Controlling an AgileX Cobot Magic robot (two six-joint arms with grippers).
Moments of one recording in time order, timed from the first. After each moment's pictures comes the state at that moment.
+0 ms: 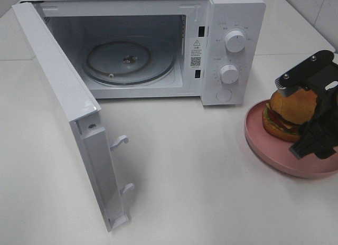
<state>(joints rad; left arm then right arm) -0.09 0.00 -0.50 -0.20 1.05 0.23 0.43 1.43 -0.66 -0.75 0.61 0.45</state>
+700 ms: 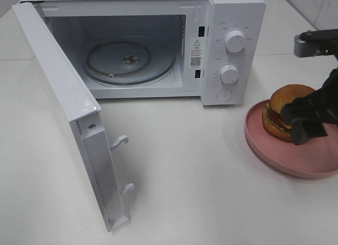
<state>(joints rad) -0.09 0.00 -0.50 -0.20 1.05 0.23 0.35 1.31 -0.82 -0.20 0.84 0.30</state>
